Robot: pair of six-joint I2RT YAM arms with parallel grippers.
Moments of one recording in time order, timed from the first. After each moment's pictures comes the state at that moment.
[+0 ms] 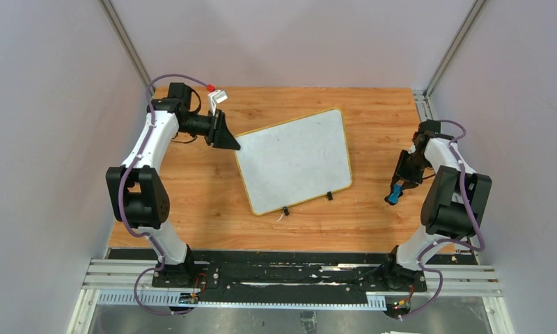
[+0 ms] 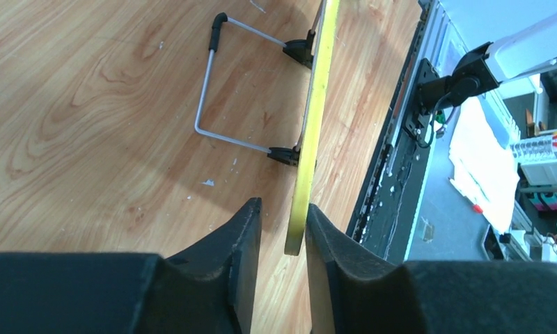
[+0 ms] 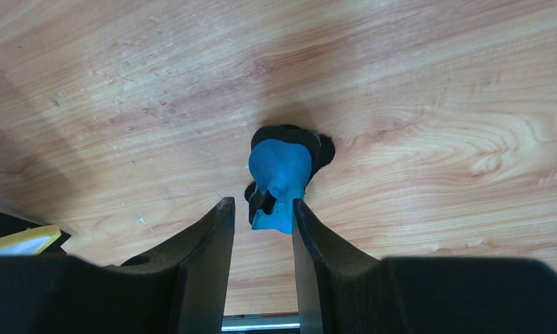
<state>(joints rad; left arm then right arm) -0.01 1.72 1.55 -1.05 1.10 0.50 -0.27 1.68 1.15 -0.87 -0.10 0.15</state>
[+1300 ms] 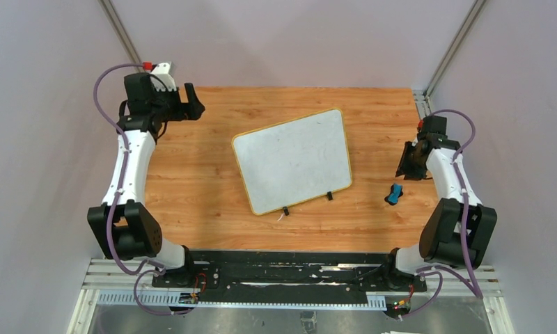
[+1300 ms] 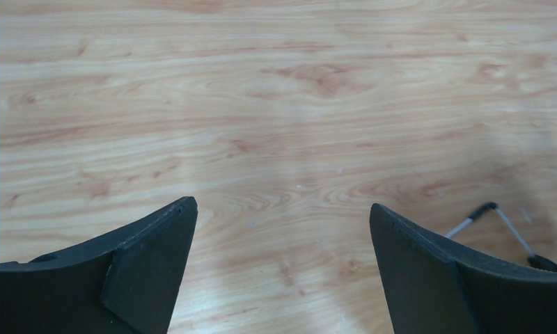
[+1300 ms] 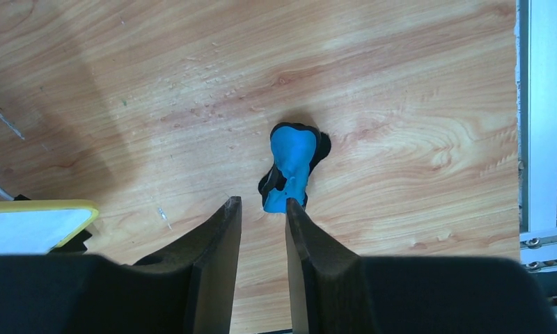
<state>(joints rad) 0.14 1.46 1.43 -0.45 0.41 -0.01 -0.23 1.44 1.10 -0.80 -0.05 0.15</state>
